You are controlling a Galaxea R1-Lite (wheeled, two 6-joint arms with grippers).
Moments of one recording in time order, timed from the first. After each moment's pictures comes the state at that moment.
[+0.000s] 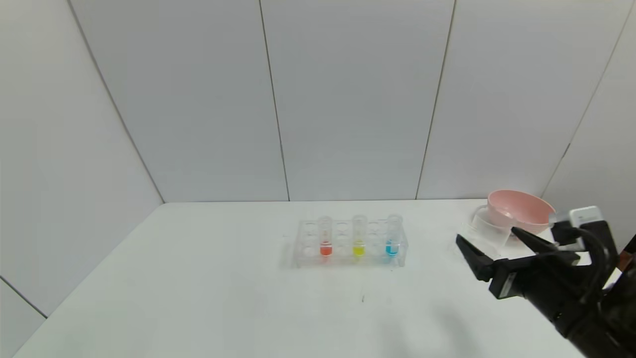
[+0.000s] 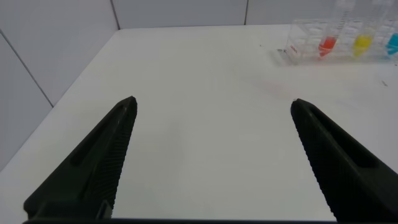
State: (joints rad) left arm 0.00 0.00 0.00 0.00 0.00 0.00; right arm 0.53 1.64 -0.22 -1.37 -0.34 0.03
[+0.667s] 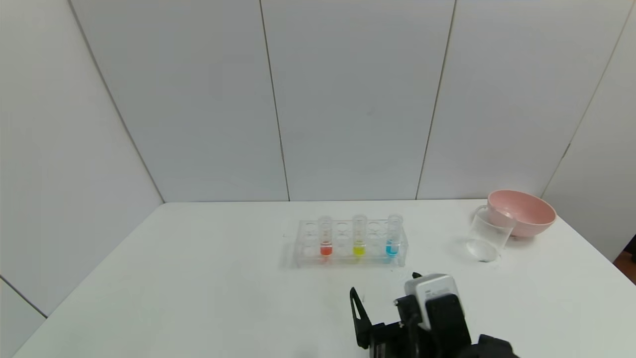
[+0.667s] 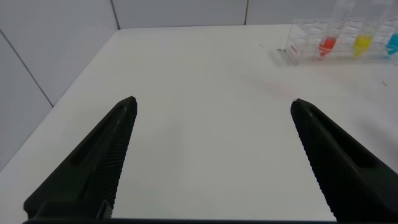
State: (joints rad) left arm 0.00 0.00 0.00 0.00 0.00 0.00; right arm 1.09 1.98 -0.45 -1.41 -0.83 0.09
